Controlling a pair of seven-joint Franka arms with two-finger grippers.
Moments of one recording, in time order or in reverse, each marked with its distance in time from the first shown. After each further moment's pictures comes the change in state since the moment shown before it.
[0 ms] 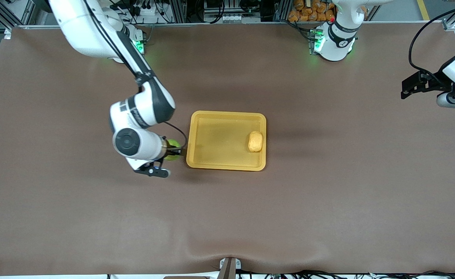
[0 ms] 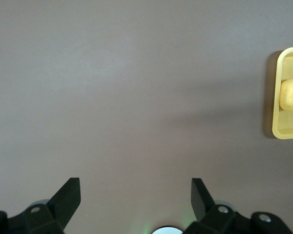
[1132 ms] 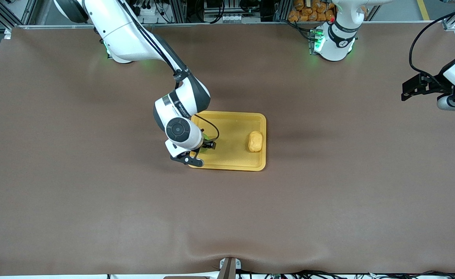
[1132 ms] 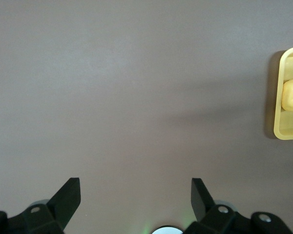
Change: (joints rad) left arm 0.003 0.015 0.004 0.003 0.000 0.000 0.000; right arm 0.155 0.089 0.000 0.010 0.007 0.102 0.191
